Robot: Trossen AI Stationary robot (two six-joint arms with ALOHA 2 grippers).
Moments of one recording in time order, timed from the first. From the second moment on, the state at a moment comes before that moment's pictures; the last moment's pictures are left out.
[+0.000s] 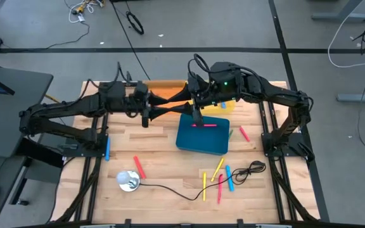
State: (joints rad) left arm 0.16 1.10 1.06 -0.05 0.08 -0.41; right arm -0.04 1.71 2.09 -0.62 -0.17 0.07
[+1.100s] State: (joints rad) left arm 0.13 1.11 1.51 -1.20 0.10 0.31; right arm -0.04 1.72 2.09 -0.51 -0.28 0.01
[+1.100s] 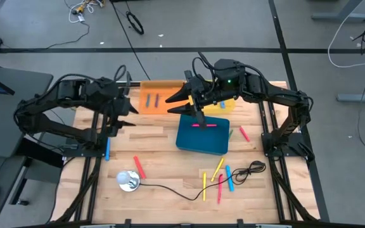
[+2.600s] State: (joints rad) left arm -0.16 1.26 1.19 -1.27 0.07 0.91; right arm -0.04 1.72 2.09 -0.52 -0.28 0.02
